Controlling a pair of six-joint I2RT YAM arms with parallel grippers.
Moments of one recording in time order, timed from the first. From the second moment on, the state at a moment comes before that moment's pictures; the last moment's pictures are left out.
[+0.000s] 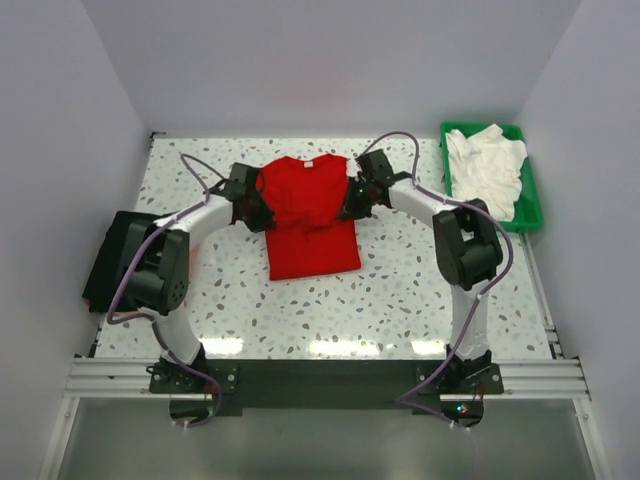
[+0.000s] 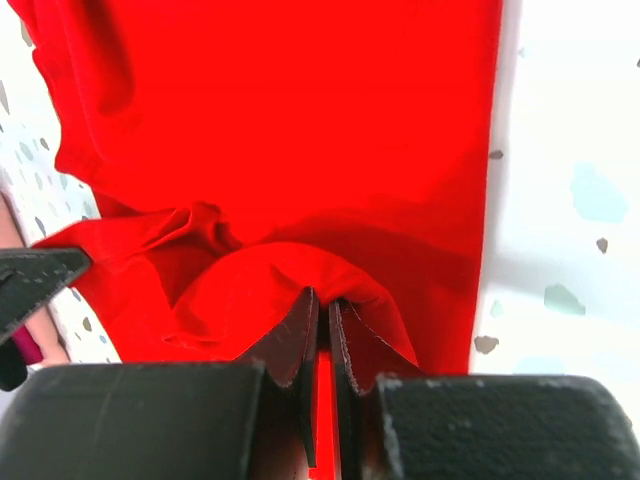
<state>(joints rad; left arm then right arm) -0.29 1.79 1.18 -0.39 0.08 -0.88 0.42 2.07 1.52 -0.40 -0.27 0.62</state>
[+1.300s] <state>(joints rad) -0.36 1.85 1.22 -0.37 0.08 -0.83 0.53 2.09 1.63 -0.38 -0.16 0.51</state>
